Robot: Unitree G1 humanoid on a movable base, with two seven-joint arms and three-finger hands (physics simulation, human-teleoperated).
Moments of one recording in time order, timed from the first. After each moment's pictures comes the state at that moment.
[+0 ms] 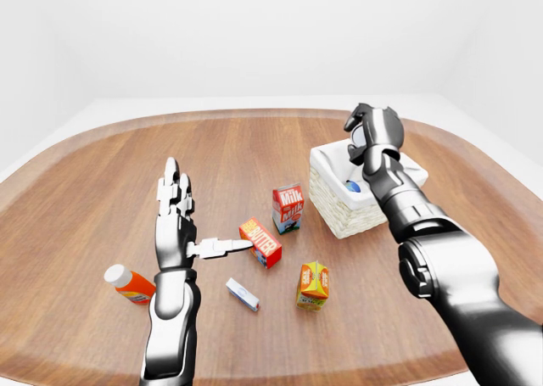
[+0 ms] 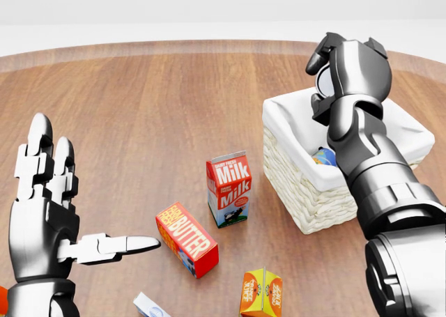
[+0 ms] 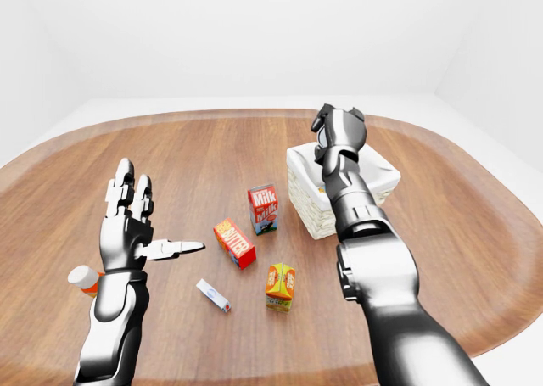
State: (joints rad) left arm 0.04 0.00 0.04 -0.30 -0.02 -0.06 0.06; right arm -1.17 -0.29 -0.01 1.29 -0.77 -0.01 -0.47
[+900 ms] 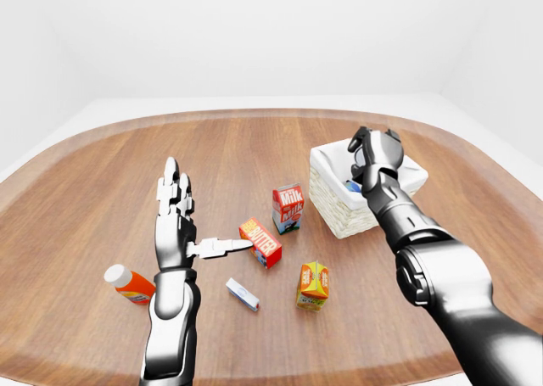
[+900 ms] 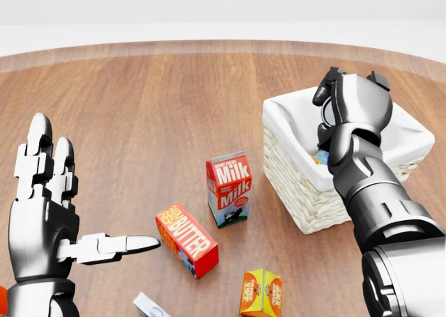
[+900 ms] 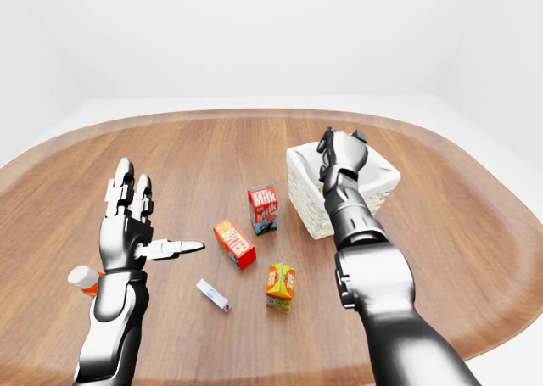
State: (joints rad) left arm 0.04 0.00 0.04 -0.31 -0.02 -0.06 0.06; right arm -1.11 -0.27 -0.03 1.35 -0.85 0.05 -0.52
